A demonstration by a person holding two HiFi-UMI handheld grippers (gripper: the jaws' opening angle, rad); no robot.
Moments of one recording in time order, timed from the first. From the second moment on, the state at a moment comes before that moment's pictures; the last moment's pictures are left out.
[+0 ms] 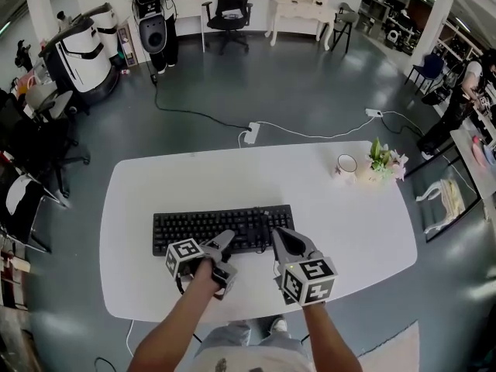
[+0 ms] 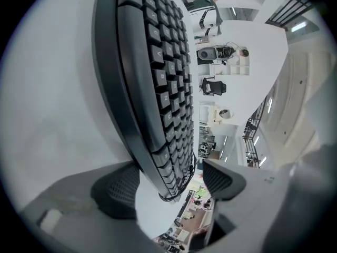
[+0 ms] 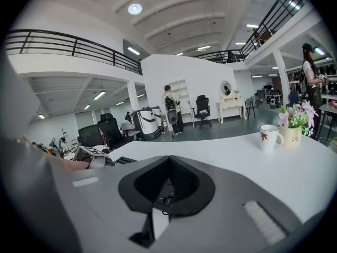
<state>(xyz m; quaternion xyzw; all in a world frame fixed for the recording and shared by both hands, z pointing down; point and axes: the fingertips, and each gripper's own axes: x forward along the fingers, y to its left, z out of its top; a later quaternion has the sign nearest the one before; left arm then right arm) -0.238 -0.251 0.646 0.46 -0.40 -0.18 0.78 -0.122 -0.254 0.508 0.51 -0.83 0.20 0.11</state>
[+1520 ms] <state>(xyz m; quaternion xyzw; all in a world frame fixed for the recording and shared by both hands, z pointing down) -0.206 -0.190 0.428 0.81 -0.56 0.09 0.13 -0.032 -0.195 0.419 0.41 -0.90 0.11 0.09</state>
